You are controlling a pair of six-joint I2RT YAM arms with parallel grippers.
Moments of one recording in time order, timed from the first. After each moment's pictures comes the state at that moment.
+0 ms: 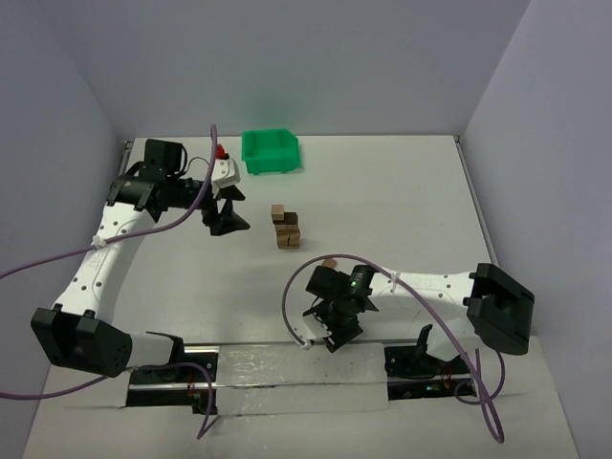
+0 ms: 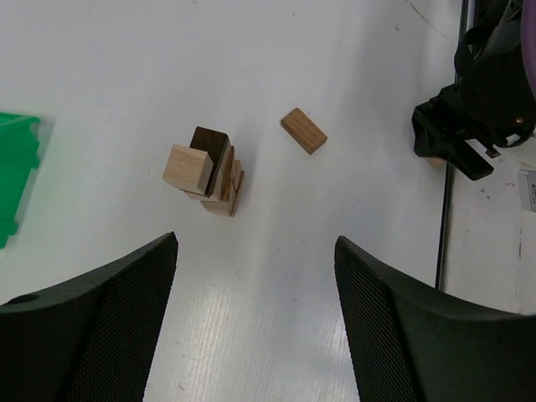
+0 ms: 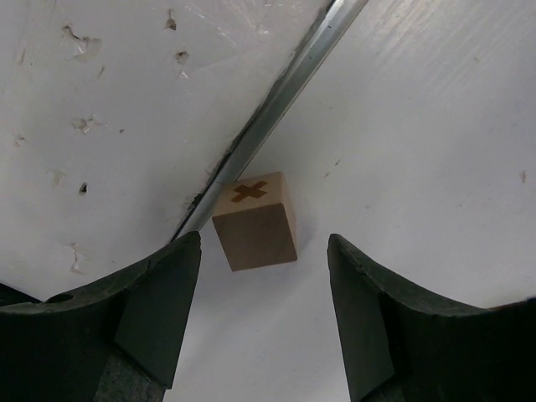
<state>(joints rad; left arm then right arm) -0.24 1.33 1.38 -0.91 0.95 0.77 1.12 1.39 0.76 -0.74 -0.33 -1.02</state>
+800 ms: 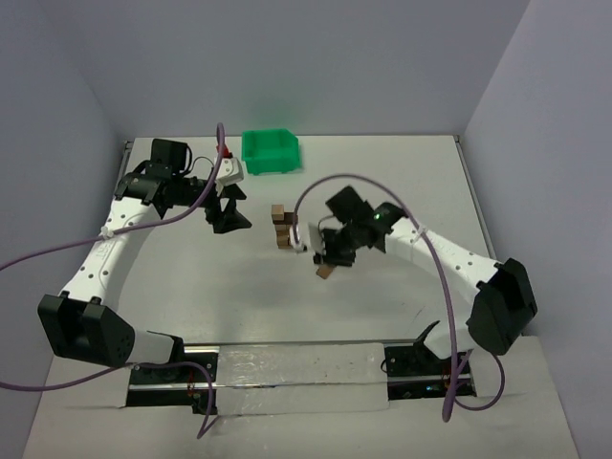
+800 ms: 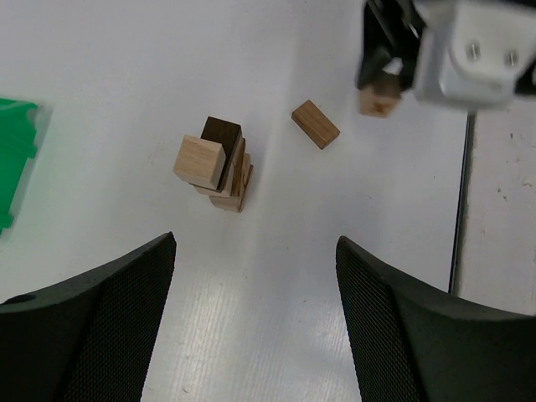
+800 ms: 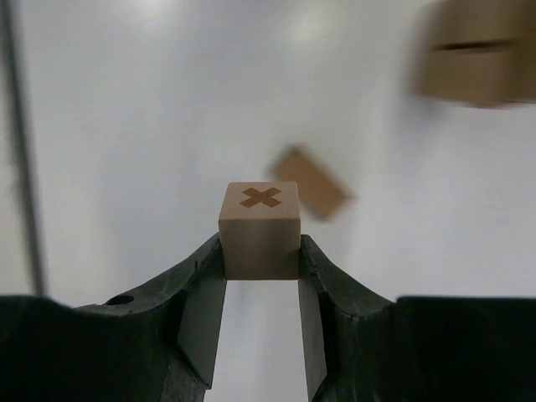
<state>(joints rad) -0.24 1.38 1.36 -0.86 0.93 0.76 0.71 1.41 1.14 -0.82 -0.36 -0.90</state>
